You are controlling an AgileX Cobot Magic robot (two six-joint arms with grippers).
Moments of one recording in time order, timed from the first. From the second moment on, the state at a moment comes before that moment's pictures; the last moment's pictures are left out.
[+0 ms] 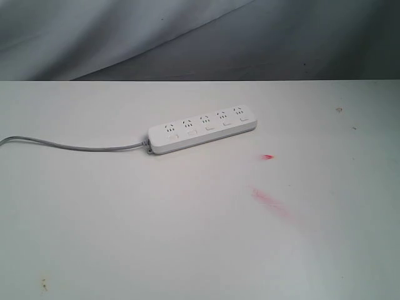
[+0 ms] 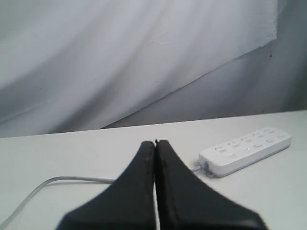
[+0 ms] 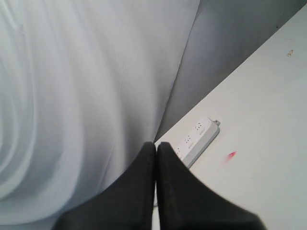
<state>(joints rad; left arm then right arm) -0.19 0.01 0.00 -0.05 0.10 0.04 0.37 0.00 -0.07 -0.14 0.20 1.03</state>
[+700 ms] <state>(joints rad) -0.19 0.27 -0.31 -0.49 0.26 -0.04 0.37 0.09 -0.22 -0.22 0.06 0.86</state>
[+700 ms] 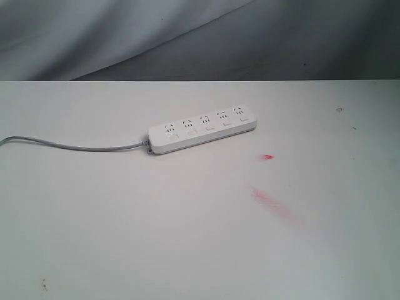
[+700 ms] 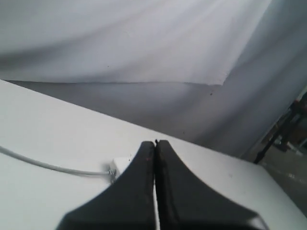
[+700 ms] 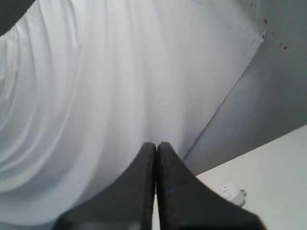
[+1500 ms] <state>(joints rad) -0.19 1.10 -0.88 -0.49 0.49 0.29 0.41 1.21 -1.03 0.05 0.65 -0.01</state>
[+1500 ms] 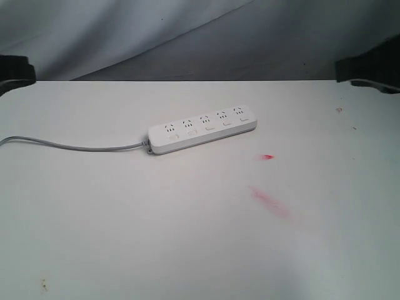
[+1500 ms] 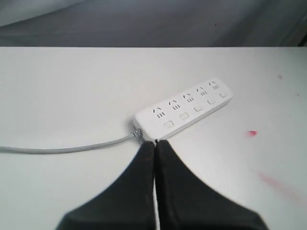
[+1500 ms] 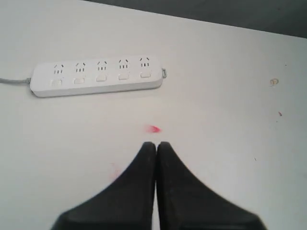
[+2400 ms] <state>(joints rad) -0.23 2.01 -1.64 -0.41 0.82 0.52 0.40 2.17 -1.90 0.12 0.95 -0.16</state>
